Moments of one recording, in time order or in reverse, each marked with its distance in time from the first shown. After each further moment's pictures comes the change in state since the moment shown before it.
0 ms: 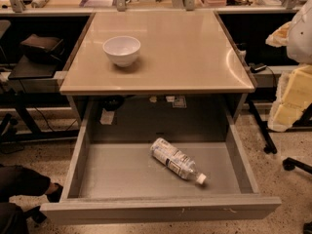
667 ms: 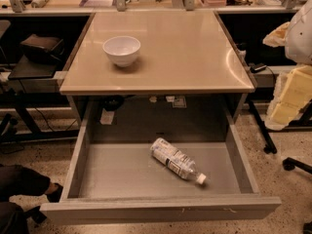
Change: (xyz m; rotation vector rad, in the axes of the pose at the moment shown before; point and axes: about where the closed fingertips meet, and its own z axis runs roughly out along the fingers) arm -0.002 -0.004 0.005 0.000 -0.039 -0.004
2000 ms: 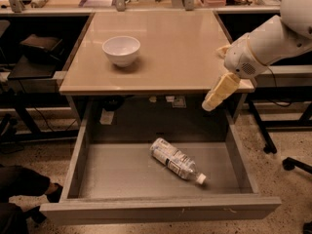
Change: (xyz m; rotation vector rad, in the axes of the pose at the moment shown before) arm -0.060 -0.089 0.149 -0.037 -0.371 0.063
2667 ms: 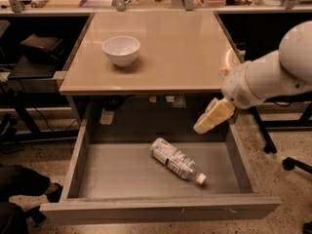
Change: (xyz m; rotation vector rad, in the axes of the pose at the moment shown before) arm 0.017 0.047 0.017 0.109 -0.020 0.092
